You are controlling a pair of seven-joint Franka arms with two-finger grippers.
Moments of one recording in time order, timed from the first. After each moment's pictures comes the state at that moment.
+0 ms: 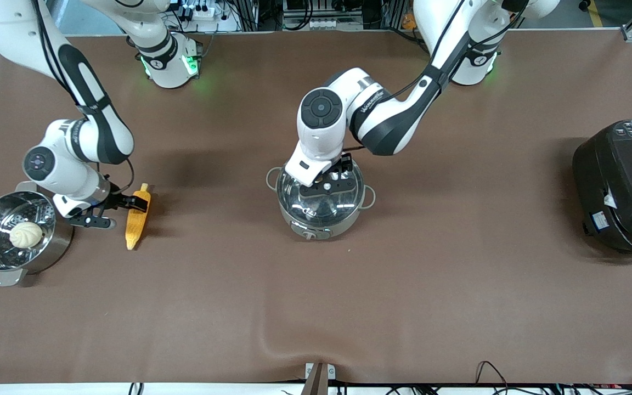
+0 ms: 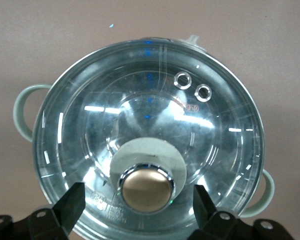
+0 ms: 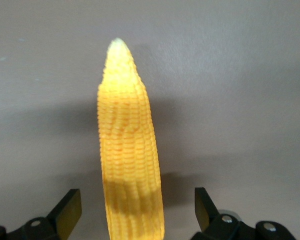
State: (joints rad) left arm -0.67 0.64 -0.18 -1.34 0.04 1.93 -0.96; right arm -0.12 0.37 0.04 -2.24 0.00 2.58 0.09
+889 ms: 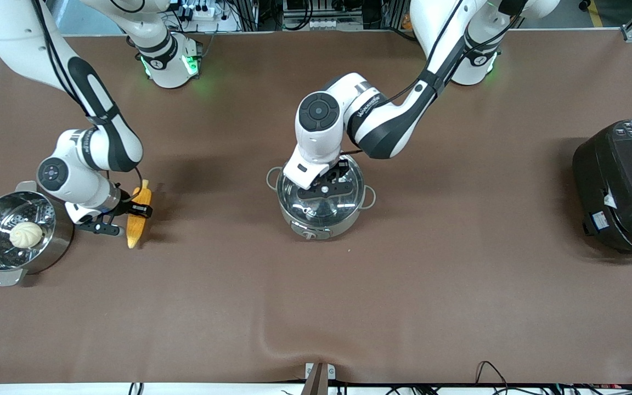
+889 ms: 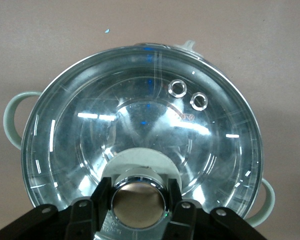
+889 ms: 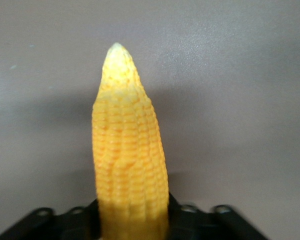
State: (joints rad) left arm -0.68 0.65 -0.17 -1.33 0.06 1.93 -0.96; right arm -0.10 0.39 0.06 -2.15 0.00 2.44 0.13
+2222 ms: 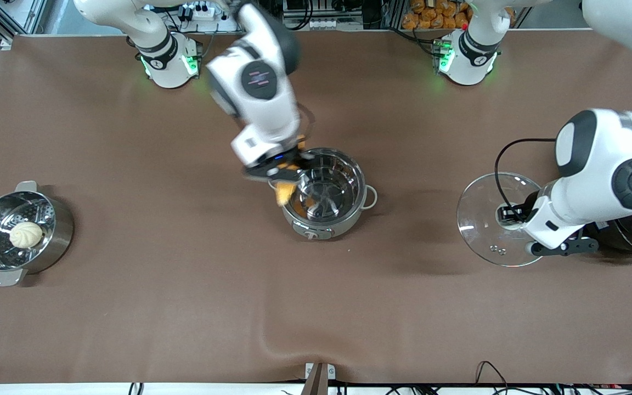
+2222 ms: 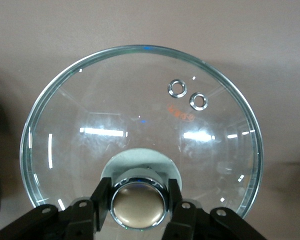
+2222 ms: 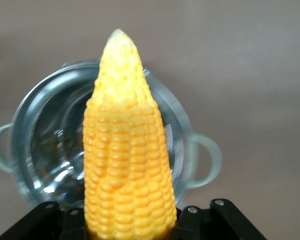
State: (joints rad) left arm 0.01 0.38 -0.14 -1.64 0.08 1.87 -0.21; right arm 0.72 0.45 0.08 -1.56 0.00 2.06 0.98
